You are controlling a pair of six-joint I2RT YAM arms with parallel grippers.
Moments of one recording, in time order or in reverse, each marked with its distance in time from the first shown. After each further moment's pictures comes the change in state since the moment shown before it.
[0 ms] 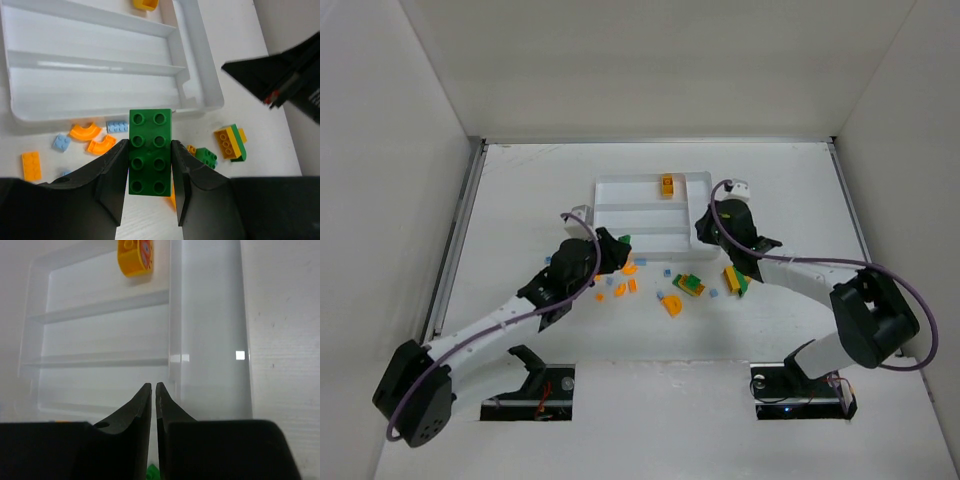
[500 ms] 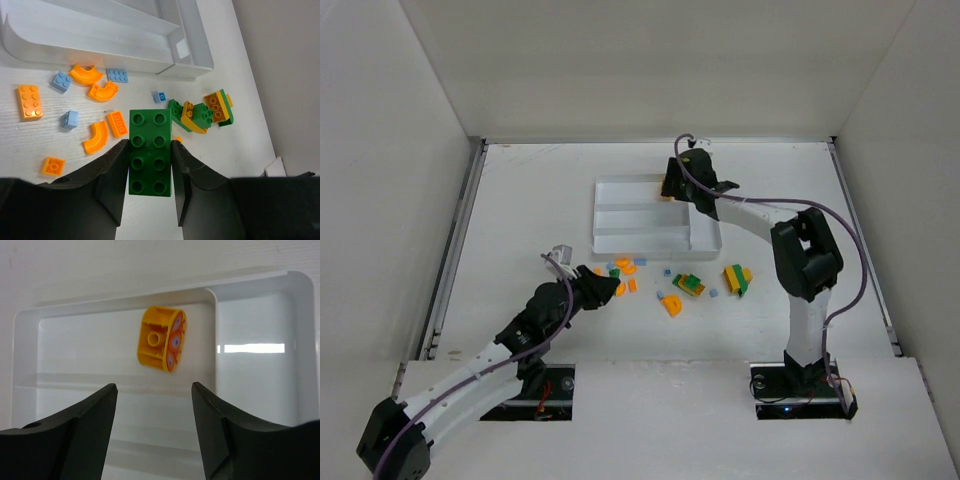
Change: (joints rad) left arm -0.010 -0.410 -0.341 -0.002 0.084 -0.108; right arm -0.031 0.559 0.706 -0.271 -0.018 -0.066
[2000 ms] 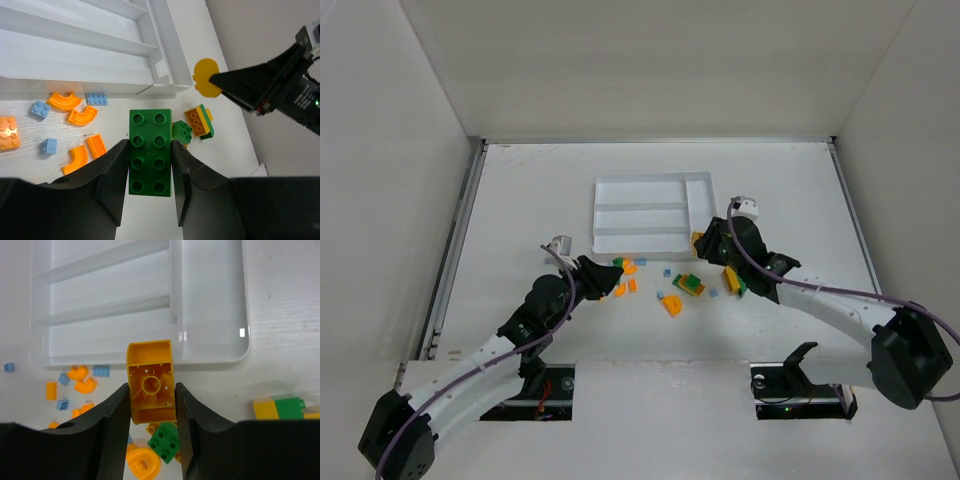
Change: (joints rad) left arm 0.031 0.100 0.060 0.116 0.044 -0.008; right arm 0.147 -0.825 -0.813 0.012 0.068 0.192
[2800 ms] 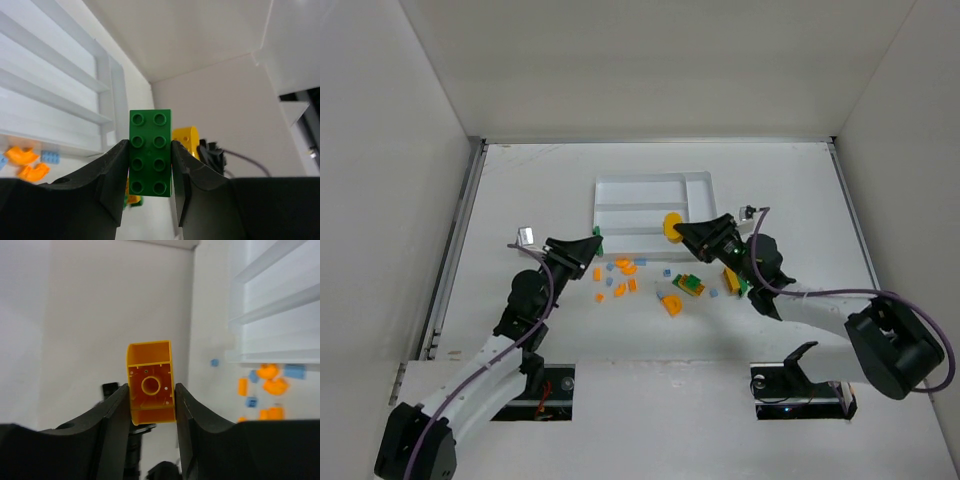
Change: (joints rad) left arm 0.241 0.027 -0.019 0.270 0.029 -0.380; right arm -0.069 0.095 -0.267 0.948 -0.420 0.712
